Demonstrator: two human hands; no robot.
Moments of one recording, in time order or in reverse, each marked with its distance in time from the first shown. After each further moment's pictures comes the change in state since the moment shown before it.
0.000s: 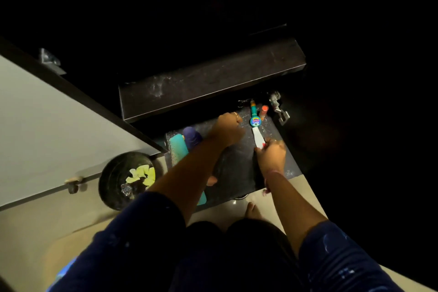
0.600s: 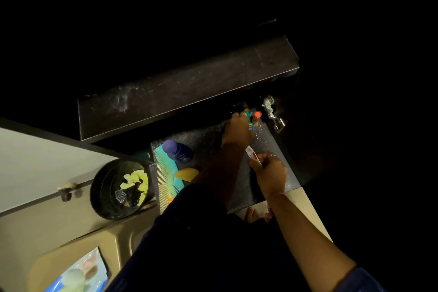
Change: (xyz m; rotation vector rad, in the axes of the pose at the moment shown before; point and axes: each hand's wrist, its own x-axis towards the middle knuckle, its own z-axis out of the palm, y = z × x) left_hand 0.075 0.019 0.070 0.019 0.128 -0.068; right_hand 0.010 0.029 0.006 0.224 -0.082 -0.014
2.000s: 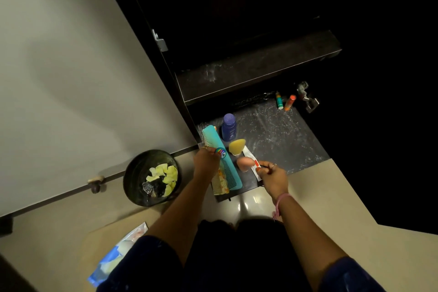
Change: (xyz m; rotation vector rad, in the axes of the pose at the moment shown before) left_hand -0.157 -0.186 -0.066 -0.486 0.001 -0.386; right_hand -0.114 0.007 0.081 0.210 -0.048 0.087
